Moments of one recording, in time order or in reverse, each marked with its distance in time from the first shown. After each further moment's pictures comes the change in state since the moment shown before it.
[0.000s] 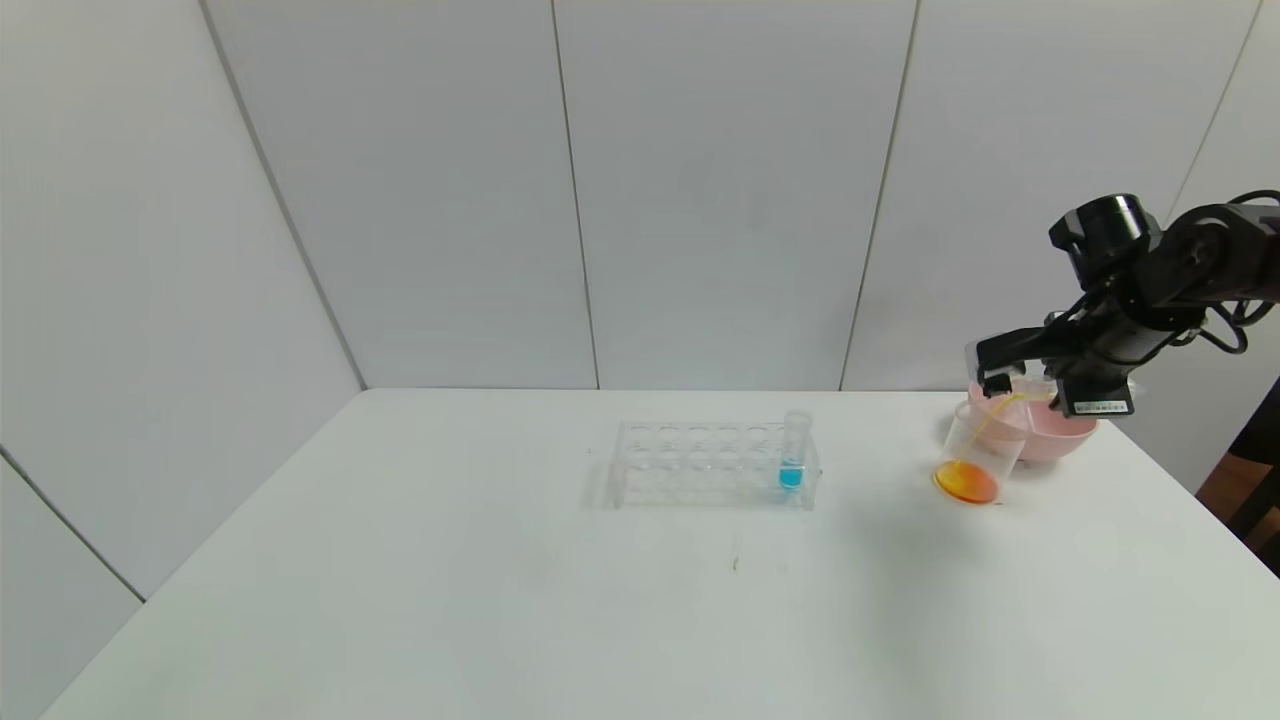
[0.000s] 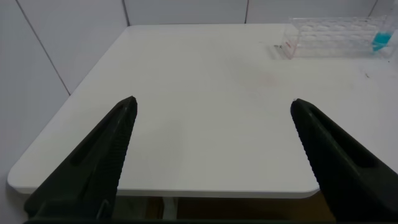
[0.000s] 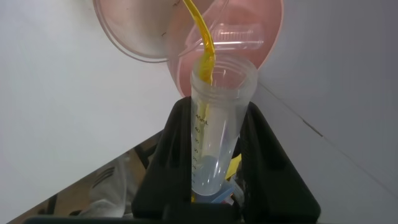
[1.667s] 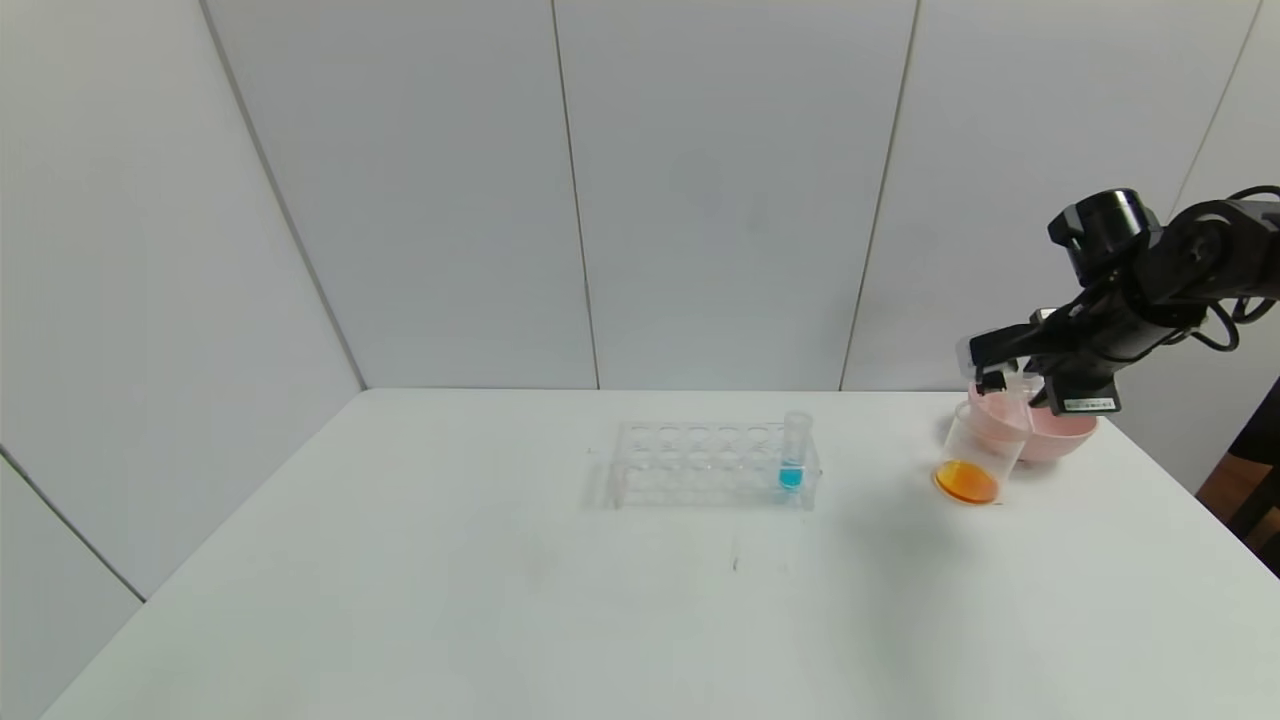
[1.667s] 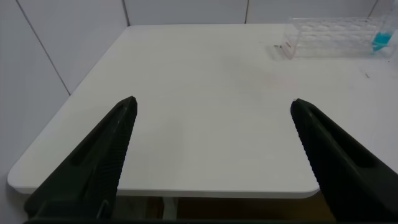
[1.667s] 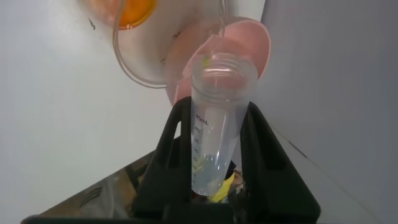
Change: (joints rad) left arm 0.000 0.000 0.000 0.000 0.000 0.000; right arm 0.006 -0.008 0.000 -0.006 0.099 -0.033
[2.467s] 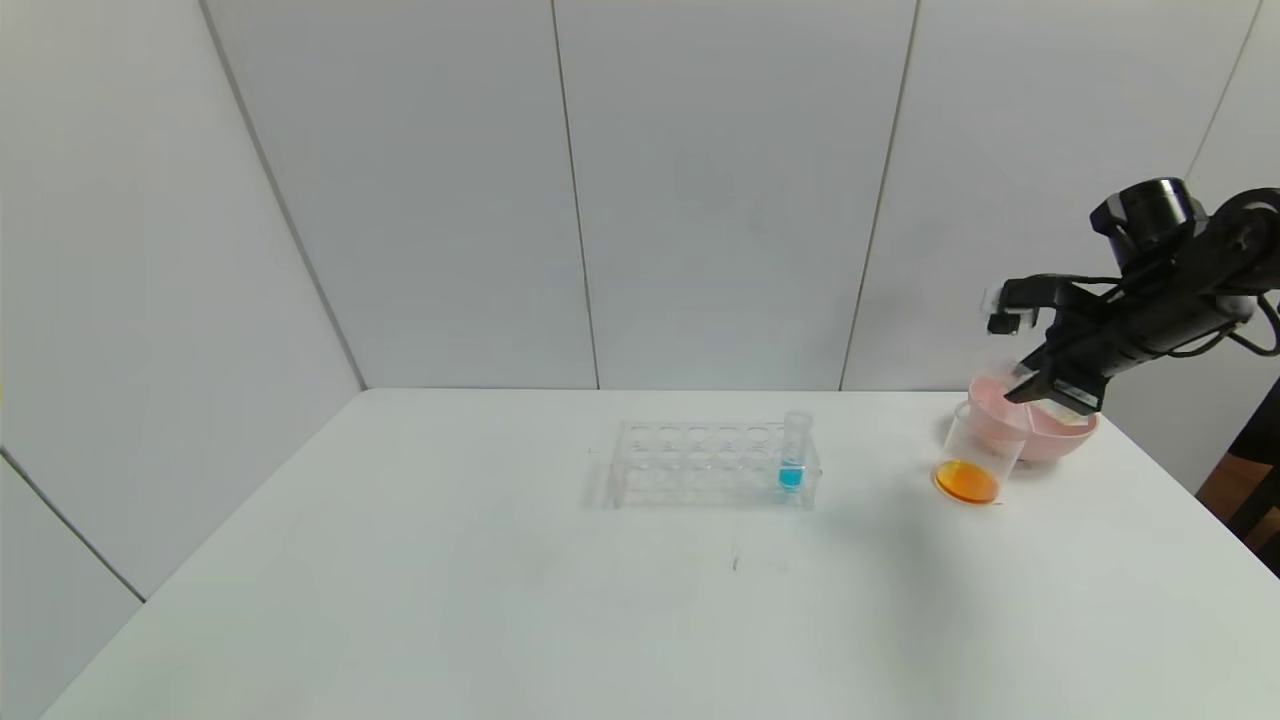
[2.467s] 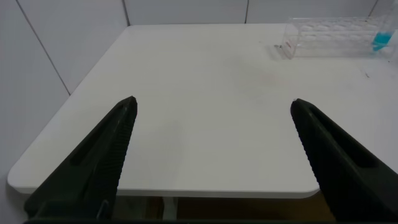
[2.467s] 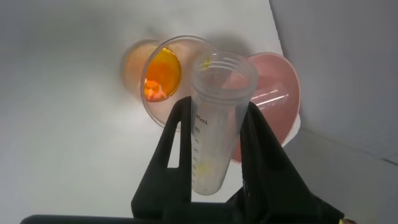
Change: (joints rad) left arm 0.000 0.000 0.000 0.000 0.000 0.000; right arm -0.058 -0.026 0.001 0.017 0.323 0.417
